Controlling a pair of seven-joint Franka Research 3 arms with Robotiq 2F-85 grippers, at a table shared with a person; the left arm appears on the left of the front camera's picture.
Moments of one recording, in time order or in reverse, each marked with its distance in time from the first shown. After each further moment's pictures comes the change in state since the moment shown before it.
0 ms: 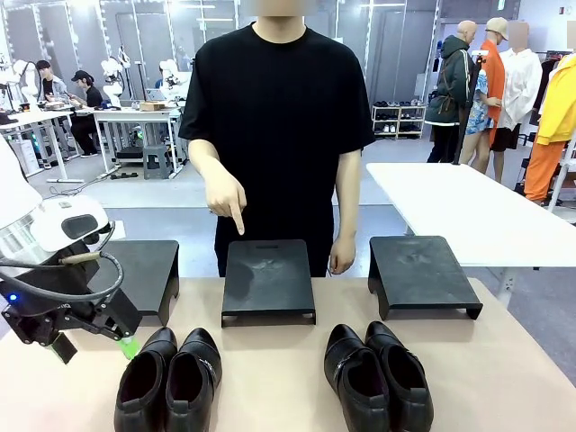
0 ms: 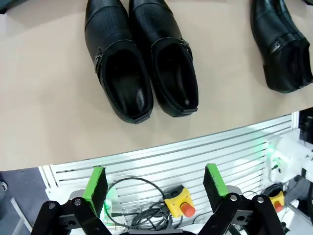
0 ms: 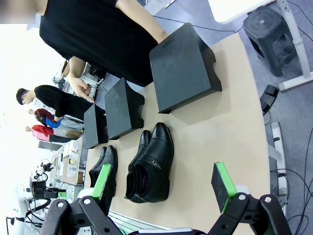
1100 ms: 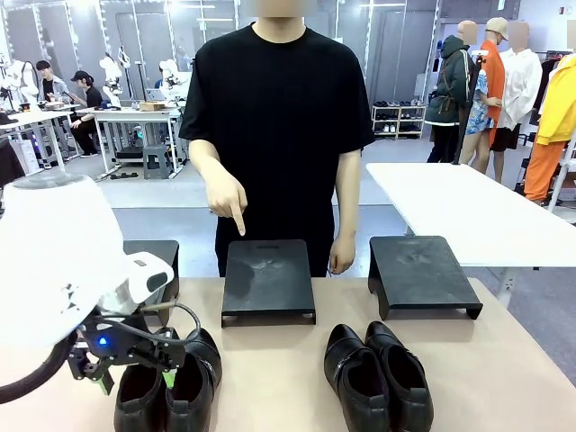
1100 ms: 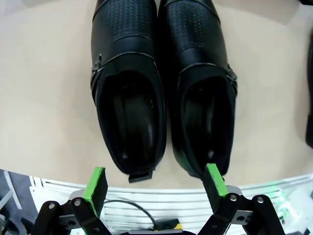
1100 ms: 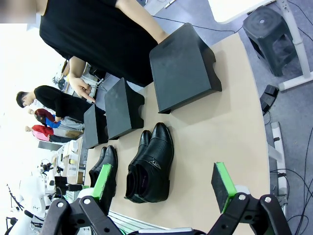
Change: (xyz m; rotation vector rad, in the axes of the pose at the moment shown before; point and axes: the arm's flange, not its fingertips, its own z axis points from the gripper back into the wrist) left arm 0.030 -0.021 -0.115 0.168 0.022 0.183; right arm 0.000 0.000 0.000 0.000 0.000 0.000
